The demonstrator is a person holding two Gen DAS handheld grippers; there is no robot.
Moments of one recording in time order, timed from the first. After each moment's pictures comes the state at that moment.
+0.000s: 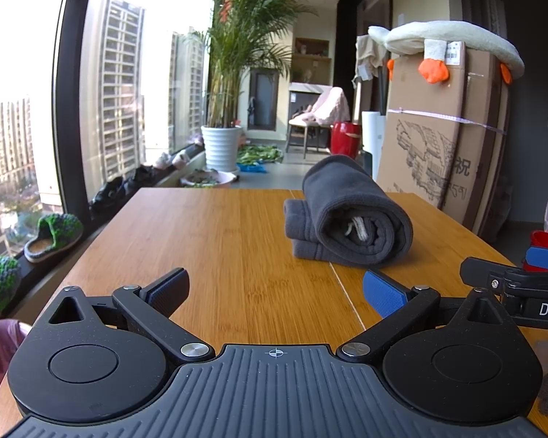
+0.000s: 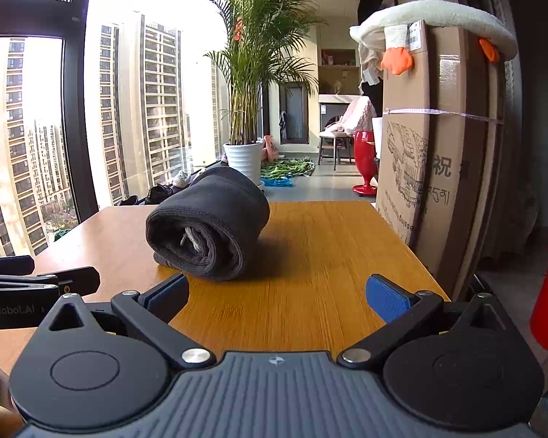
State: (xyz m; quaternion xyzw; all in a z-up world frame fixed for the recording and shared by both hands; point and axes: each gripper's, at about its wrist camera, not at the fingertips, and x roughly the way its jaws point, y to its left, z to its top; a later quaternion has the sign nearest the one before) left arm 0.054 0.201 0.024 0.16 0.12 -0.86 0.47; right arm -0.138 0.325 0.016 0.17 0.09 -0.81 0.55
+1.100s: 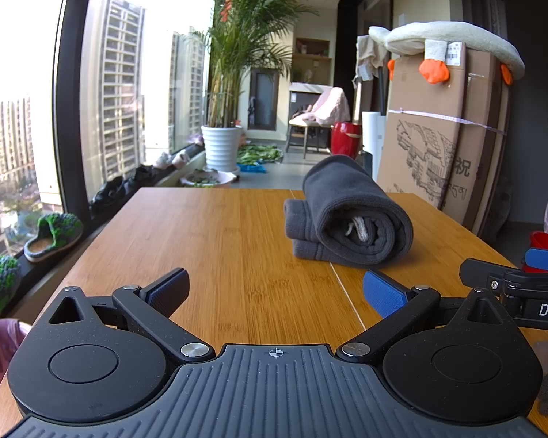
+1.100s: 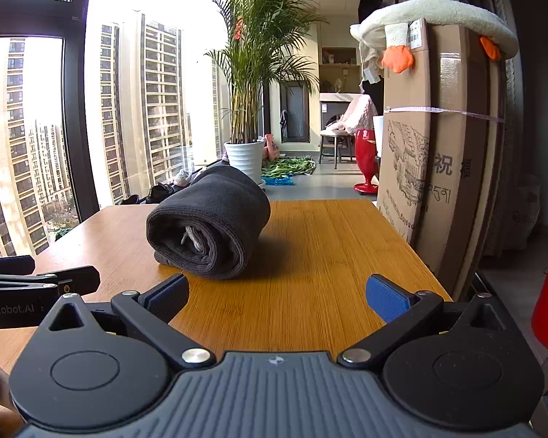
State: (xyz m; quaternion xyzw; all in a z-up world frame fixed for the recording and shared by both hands) left arm 0.053 0.202 0.024 0.16 0.12 -0.86 0.47; right arm -0.140 0.327 0.013 0.17 0.09 -0.81 0.55
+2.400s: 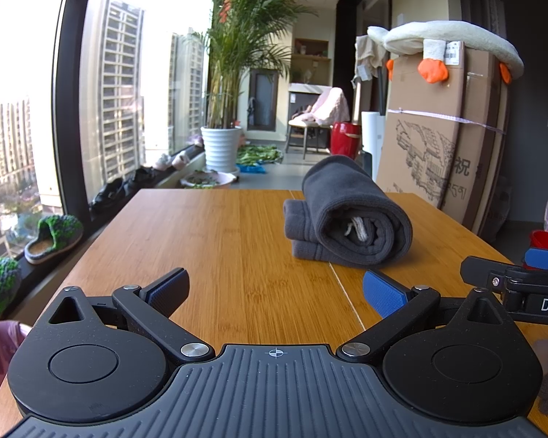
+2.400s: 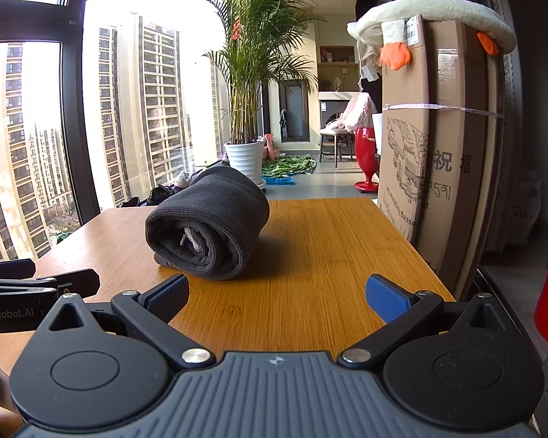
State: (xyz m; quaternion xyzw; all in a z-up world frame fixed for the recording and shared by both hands) left arm 0.052 0.204 0.024 0.16 0.12 -0.86 0.47; right arm -0.142 0.328 0.009 0.17 0.08 -0.81 0.55
